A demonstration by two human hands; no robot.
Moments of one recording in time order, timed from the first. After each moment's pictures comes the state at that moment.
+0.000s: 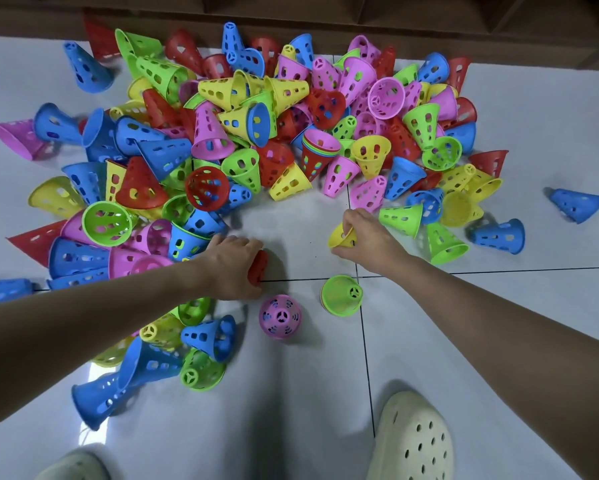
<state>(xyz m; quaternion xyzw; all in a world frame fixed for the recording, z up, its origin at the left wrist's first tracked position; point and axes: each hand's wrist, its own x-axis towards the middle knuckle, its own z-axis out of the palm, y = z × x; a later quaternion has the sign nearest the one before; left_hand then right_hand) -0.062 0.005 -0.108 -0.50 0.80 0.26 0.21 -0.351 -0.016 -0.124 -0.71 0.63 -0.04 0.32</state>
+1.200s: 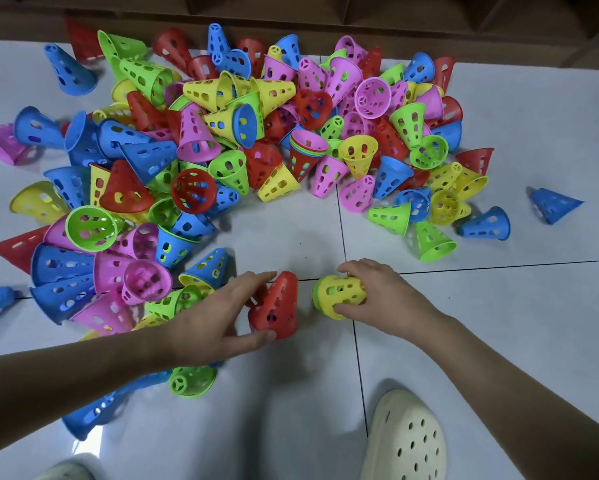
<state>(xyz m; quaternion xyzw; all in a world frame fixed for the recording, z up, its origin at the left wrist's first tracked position) -0.056 0.082 -0.086 -0.41 0.78 0.46 -0.11 -0.361 0.071 -0.069 -0.70 0.62 0.03 0.36</state>
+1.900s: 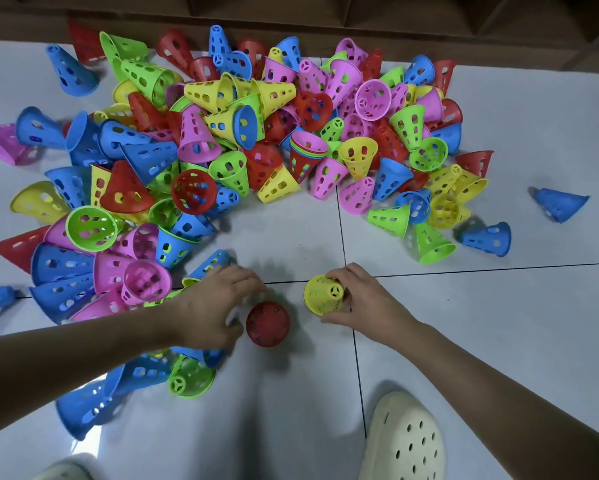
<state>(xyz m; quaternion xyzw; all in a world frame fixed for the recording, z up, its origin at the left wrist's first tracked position) -0.045 0.058 -0.111 -0.38 0.86 0.32 -0.04 -0.356 0.080 -0.108 -0.69 0.60 -0.05 0.41</state>
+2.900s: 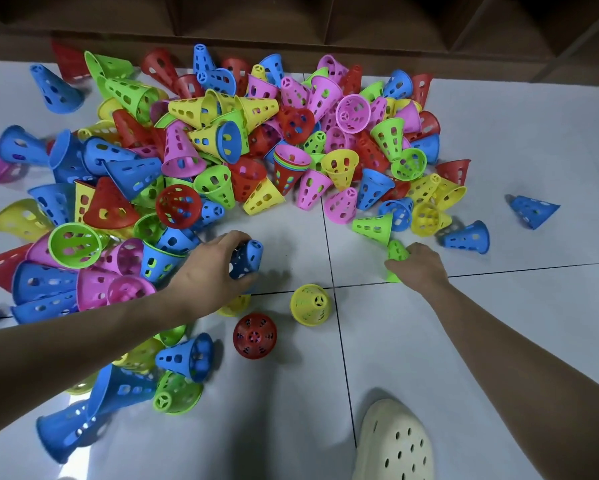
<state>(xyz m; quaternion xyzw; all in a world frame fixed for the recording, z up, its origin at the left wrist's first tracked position) -0.083 0.016 -0.085 -0.57 0.75 0.32 -0.12 -0.454 0.010 -0.111 -0.41 0.87 0.04 0.28</state>
